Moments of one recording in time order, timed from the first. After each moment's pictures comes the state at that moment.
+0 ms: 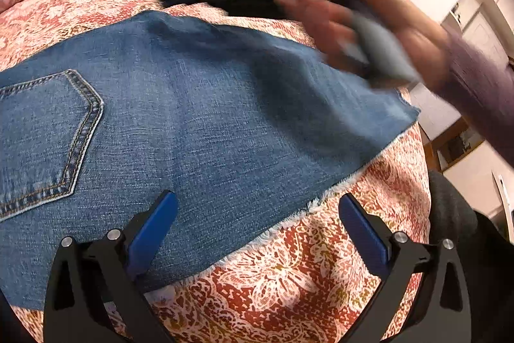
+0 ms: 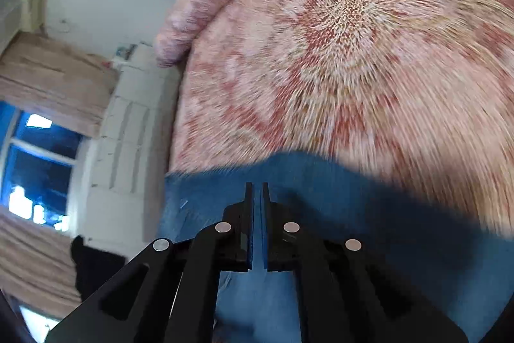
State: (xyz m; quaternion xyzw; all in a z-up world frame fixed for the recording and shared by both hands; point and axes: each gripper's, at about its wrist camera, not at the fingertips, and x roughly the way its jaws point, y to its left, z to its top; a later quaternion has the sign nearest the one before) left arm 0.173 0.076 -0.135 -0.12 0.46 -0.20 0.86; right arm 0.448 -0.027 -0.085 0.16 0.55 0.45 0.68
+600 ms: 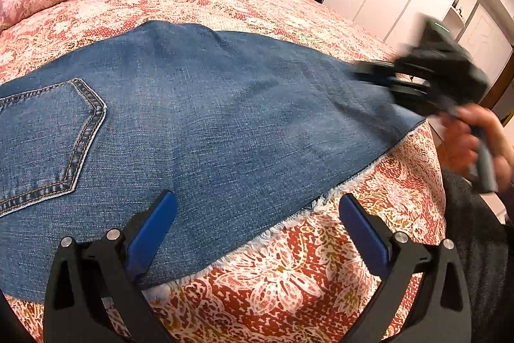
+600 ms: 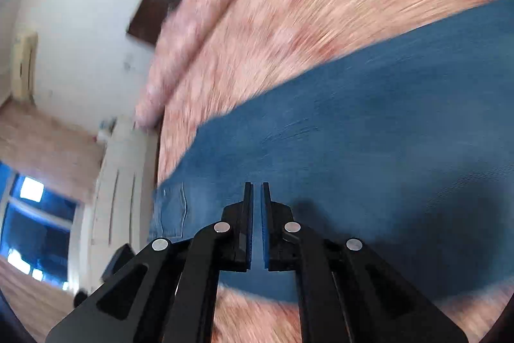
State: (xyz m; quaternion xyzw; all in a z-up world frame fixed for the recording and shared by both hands) left arm 0.152 0.046 -0.142 -0.09 0.44 -0.18 0.88; right arm 0.342 -0.247 -0.087 0.28 0.47 0.30 0.78
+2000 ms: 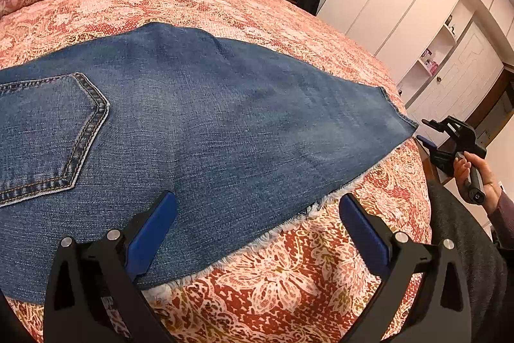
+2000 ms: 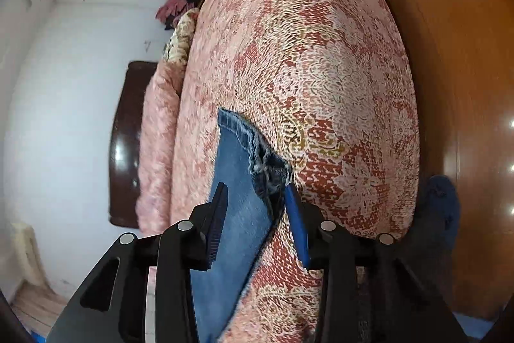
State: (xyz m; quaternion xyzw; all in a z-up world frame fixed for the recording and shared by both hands) left arm 0.153 0.063 -0.138 -0.13 0.42 -0.20 0.88; right arm 0.275 -0.497 -0.122 0.54 0.32 0.06 0.77
